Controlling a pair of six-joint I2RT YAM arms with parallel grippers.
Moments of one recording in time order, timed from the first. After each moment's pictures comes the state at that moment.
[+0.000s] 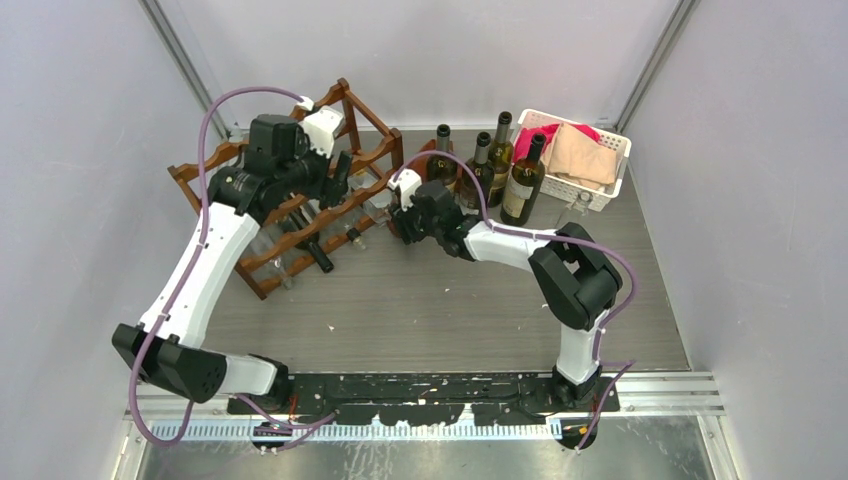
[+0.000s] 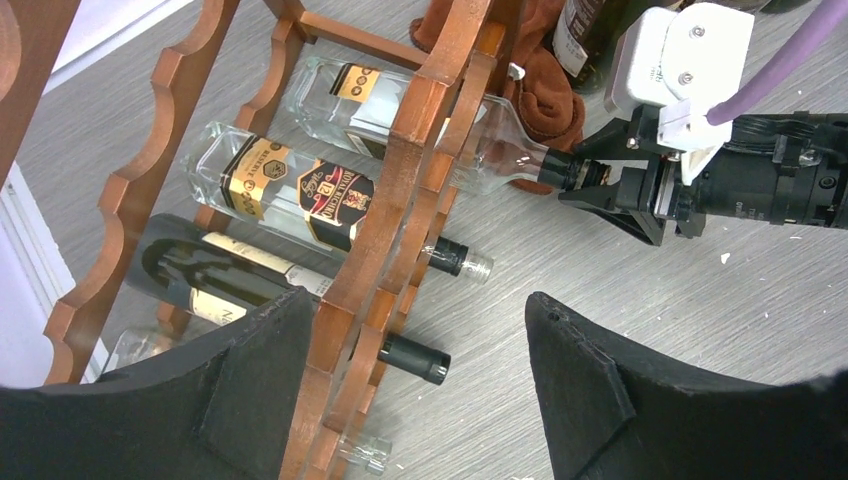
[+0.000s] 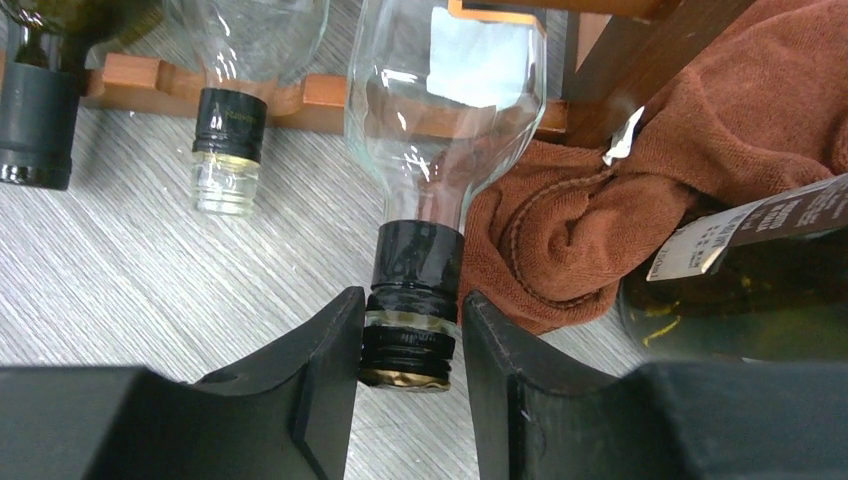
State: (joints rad) left arm -0.33 1.35 1.53 -0.78 0.10 0.19; right arm 0.72 1.86 1.16 0.19 -0.05 -0.03
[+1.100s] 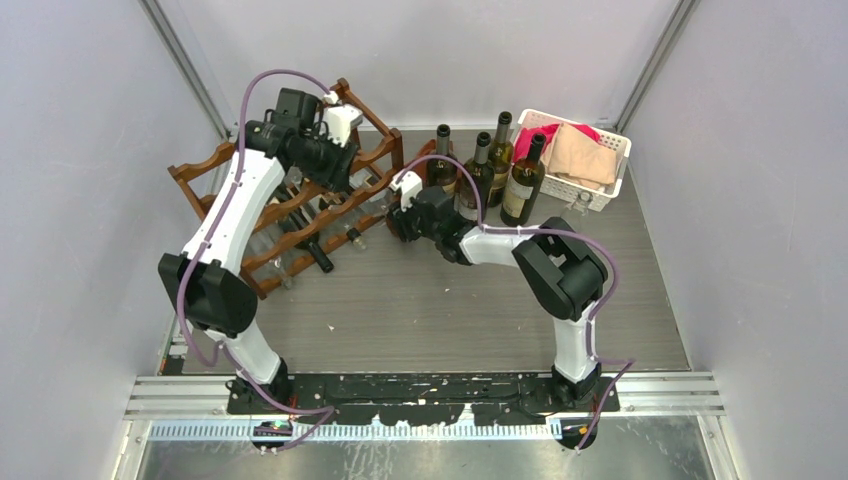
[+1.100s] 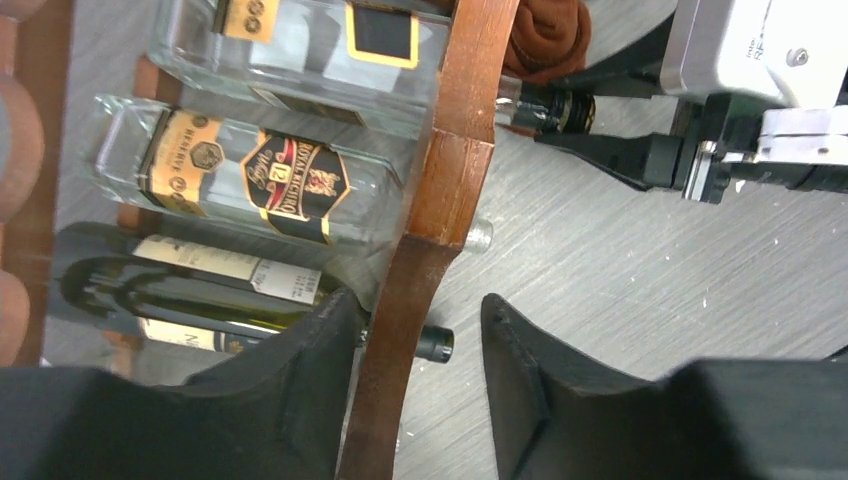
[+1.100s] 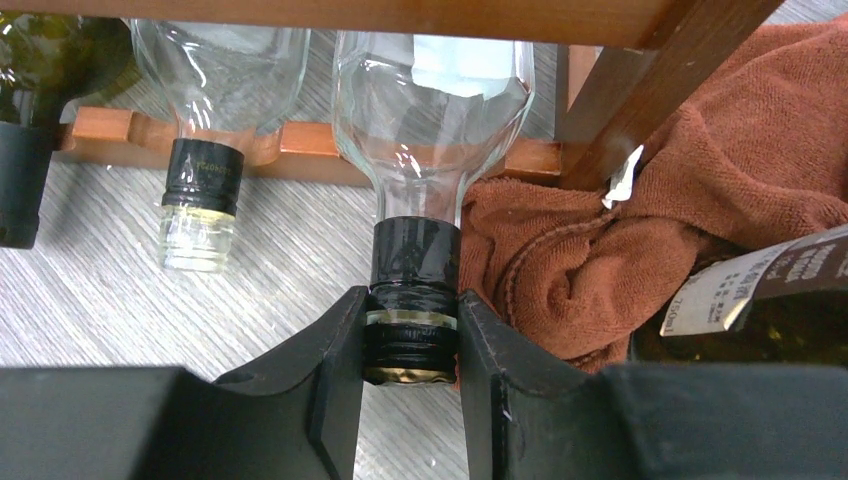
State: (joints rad) left arm -0.27 1.70 1.83 -1.03 0.23 0.28; right arm 0.71 1.95 1.12 0.41 -0.05 -0.01
